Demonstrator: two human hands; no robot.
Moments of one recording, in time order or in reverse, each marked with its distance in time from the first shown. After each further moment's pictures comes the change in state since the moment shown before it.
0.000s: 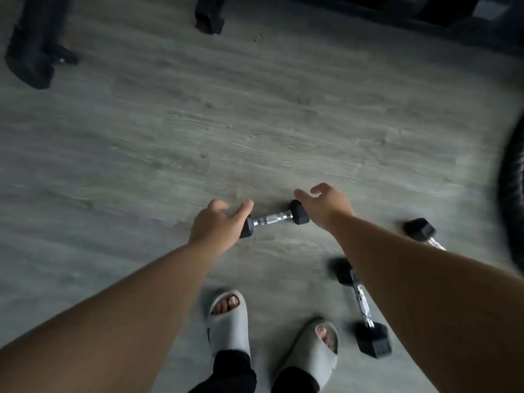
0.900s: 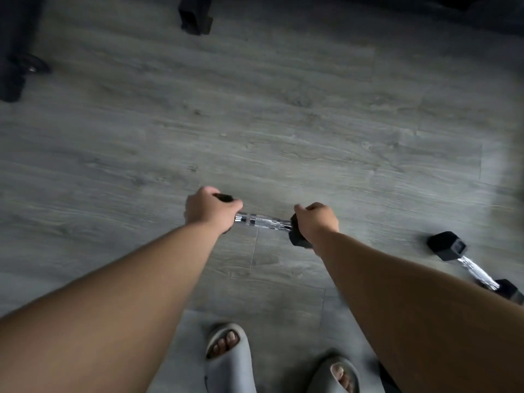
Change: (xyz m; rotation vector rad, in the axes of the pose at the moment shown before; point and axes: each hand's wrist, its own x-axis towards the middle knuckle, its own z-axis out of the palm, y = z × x) left_hand 0.112 0.017 0.030 -0.059 0.226 -0.070; right_hand 0.071 0.005 0.066 0.301 0.029 0.243
